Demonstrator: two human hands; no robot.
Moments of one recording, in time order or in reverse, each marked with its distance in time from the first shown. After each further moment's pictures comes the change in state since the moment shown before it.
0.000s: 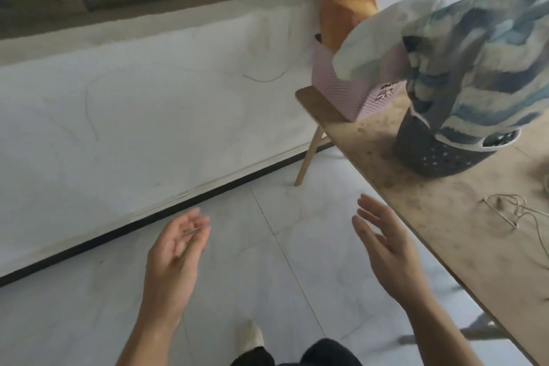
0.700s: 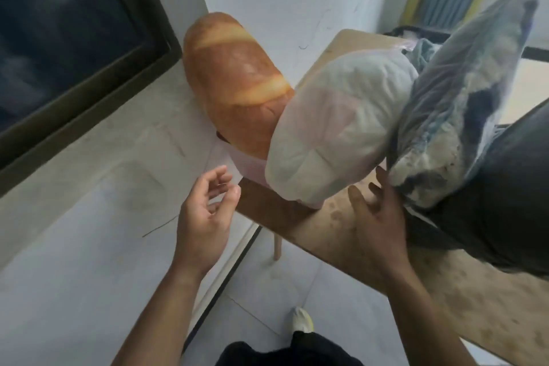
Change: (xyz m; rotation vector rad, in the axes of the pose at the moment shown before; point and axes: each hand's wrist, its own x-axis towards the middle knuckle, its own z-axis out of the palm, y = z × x) left_hand 0.449 0.161 0.365 0.204 -0.638 0.334; right_hand 0.433 0.012 -0.006 0.233 0.692 0.359
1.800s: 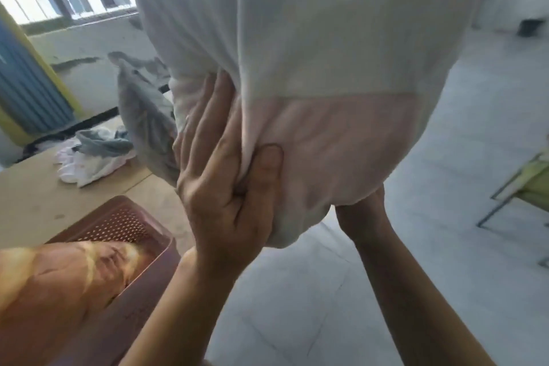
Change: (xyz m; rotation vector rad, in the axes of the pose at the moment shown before) left_hand -0.020 0.132 0.009 -0.709 -0.866 1.215; right_hand -0.228 -0.148 0.052 0.155 1.147 -0.492
